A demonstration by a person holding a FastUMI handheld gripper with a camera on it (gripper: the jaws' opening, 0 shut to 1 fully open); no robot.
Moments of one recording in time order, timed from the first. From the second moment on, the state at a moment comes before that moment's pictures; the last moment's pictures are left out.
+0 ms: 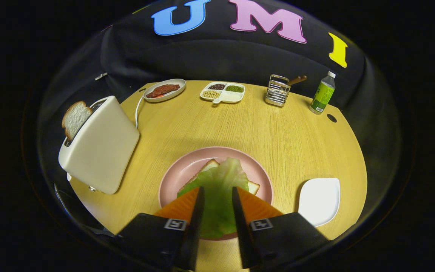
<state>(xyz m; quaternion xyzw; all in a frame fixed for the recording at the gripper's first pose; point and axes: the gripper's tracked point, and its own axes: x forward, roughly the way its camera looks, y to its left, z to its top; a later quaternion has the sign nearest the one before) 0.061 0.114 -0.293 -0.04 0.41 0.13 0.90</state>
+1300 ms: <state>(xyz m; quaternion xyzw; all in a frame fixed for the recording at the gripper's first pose) 0.051 0.344 -0.112 -0.09 0.21 0.35 0.91</state>
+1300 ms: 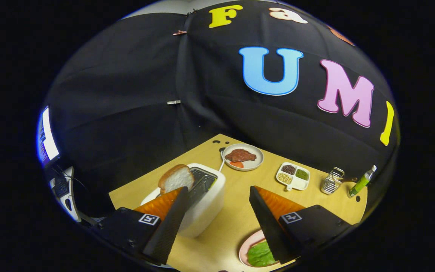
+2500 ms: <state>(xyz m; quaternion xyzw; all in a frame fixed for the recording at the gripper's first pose) 0.054 0.460 -0.191 -0.14 0.26 0.37 0.88</state>
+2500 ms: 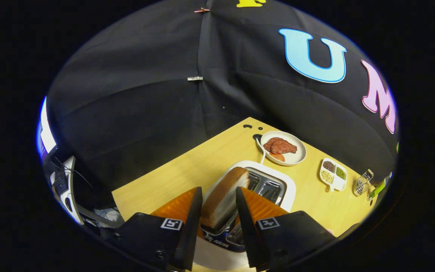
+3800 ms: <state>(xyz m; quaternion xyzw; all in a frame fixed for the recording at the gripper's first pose) 0.070 0.385 -0.076 0.00 0.25 0.36 0.90</state>
